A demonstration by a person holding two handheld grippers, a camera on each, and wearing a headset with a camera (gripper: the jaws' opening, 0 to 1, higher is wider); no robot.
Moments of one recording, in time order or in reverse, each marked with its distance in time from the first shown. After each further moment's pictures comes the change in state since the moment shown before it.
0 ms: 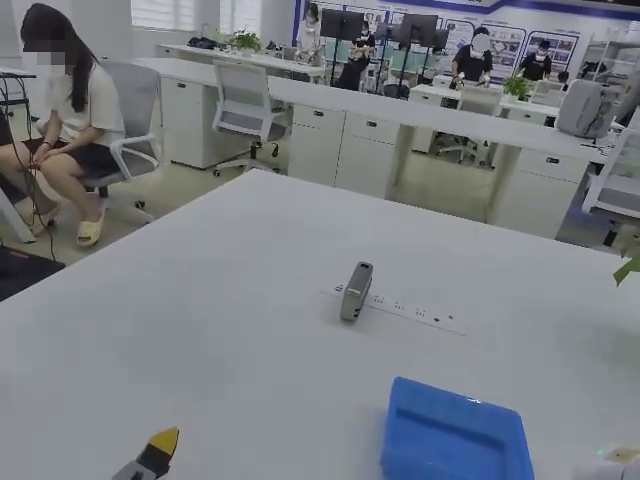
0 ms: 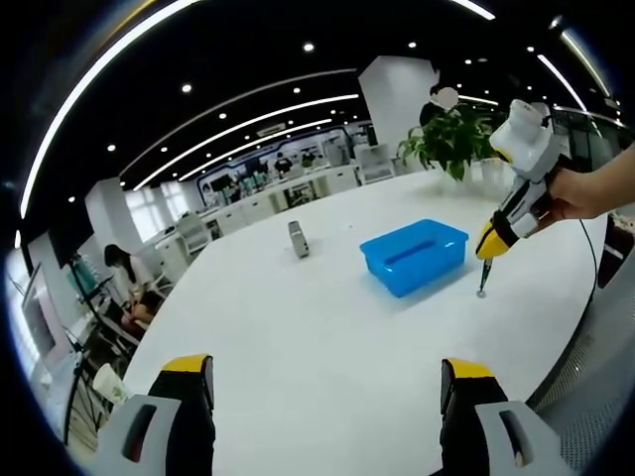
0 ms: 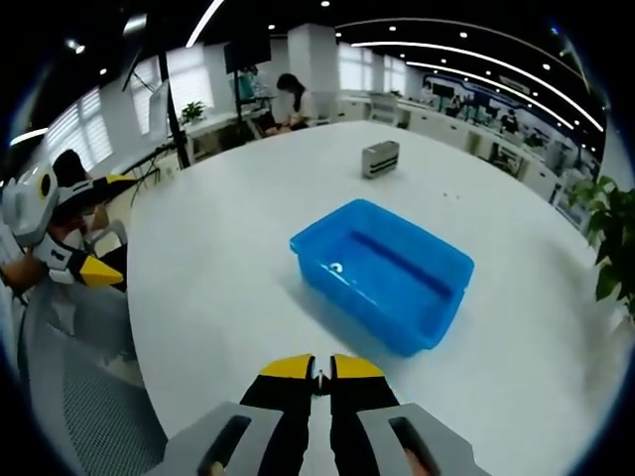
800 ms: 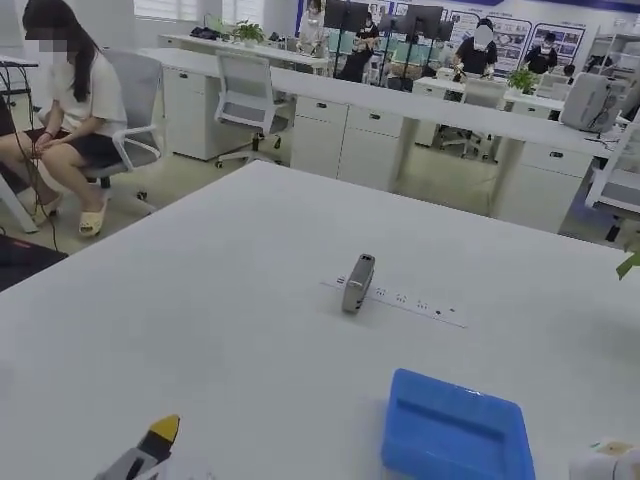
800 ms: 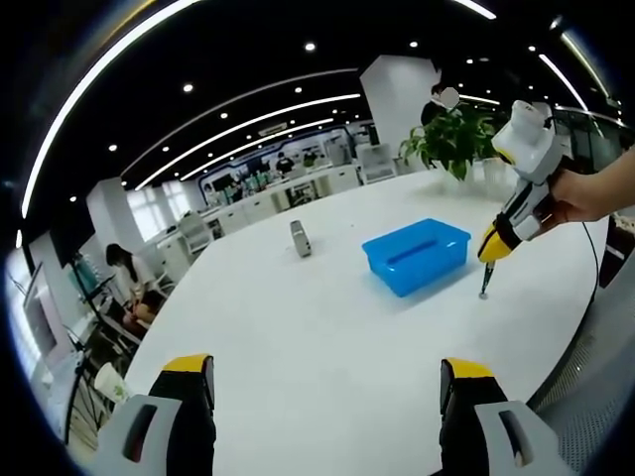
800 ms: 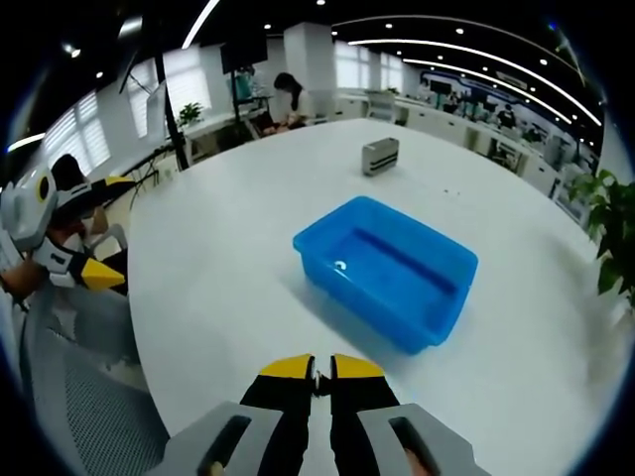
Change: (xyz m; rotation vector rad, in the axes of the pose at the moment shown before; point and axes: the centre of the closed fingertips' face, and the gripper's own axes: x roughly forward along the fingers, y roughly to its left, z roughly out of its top) left arm 0.000 0.002 0.000 -0.002 0.001 0.008; right arm 0.000 0.004 0.000 0.026 -0.002 0.007
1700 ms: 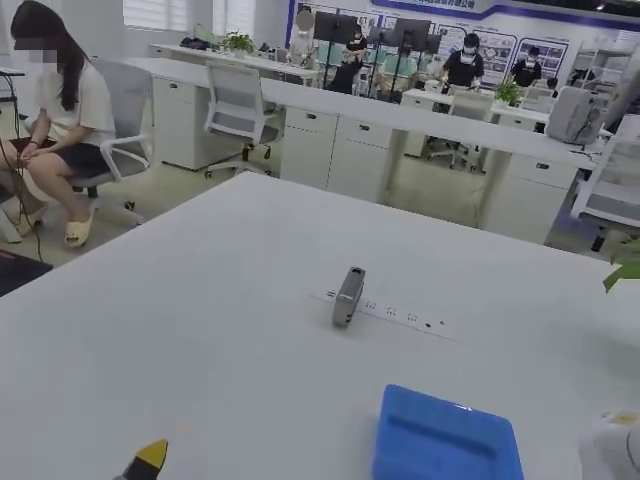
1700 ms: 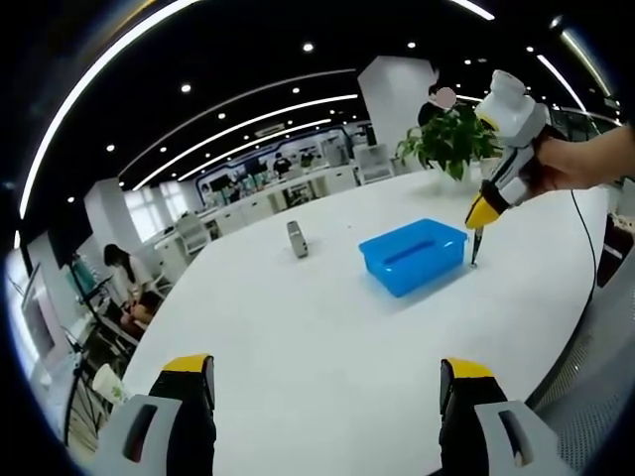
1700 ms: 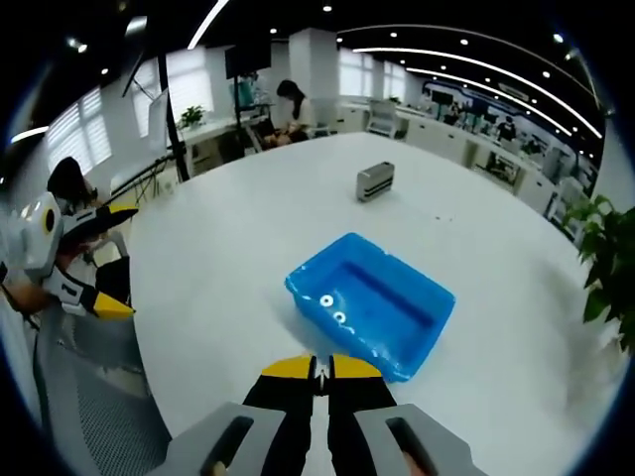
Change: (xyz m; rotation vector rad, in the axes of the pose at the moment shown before) left arm 0.000 -0.003 -0.001 0.006 0.004 -0.014; right arm -0.027 -0.014 0.049 -0.030 -0.047 -0.021
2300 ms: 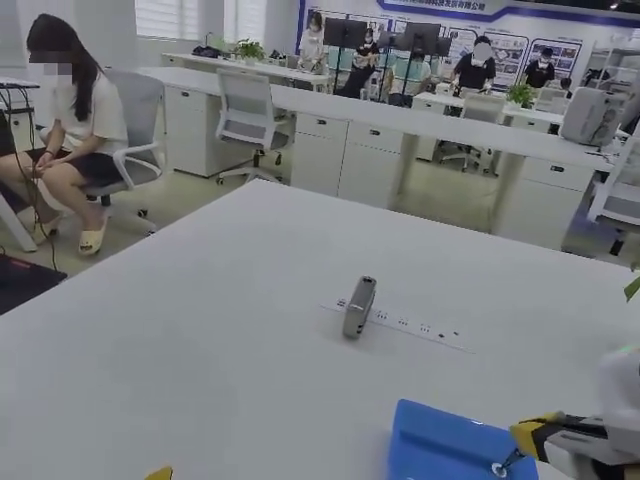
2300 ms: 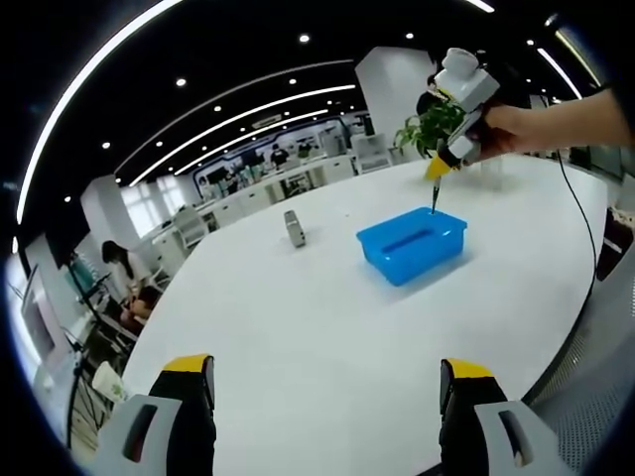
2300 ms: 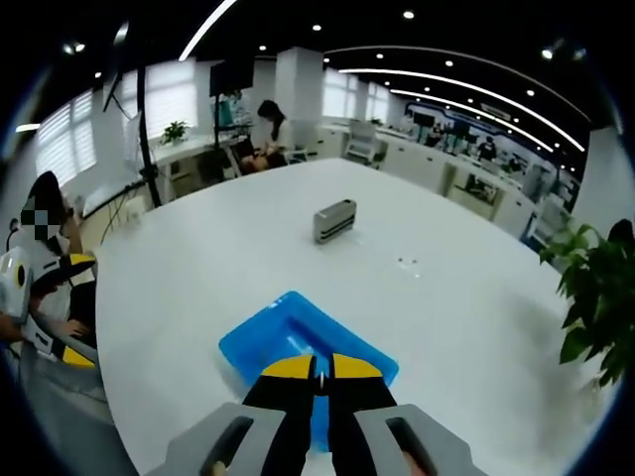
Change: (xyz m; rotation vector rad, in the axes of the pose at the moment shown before) left arm 0.003 -0.003 -0.008 0.014 0.049 -0.011; right arm 0.024 -0.066 0.053 -0.008 -0.070 -0.102
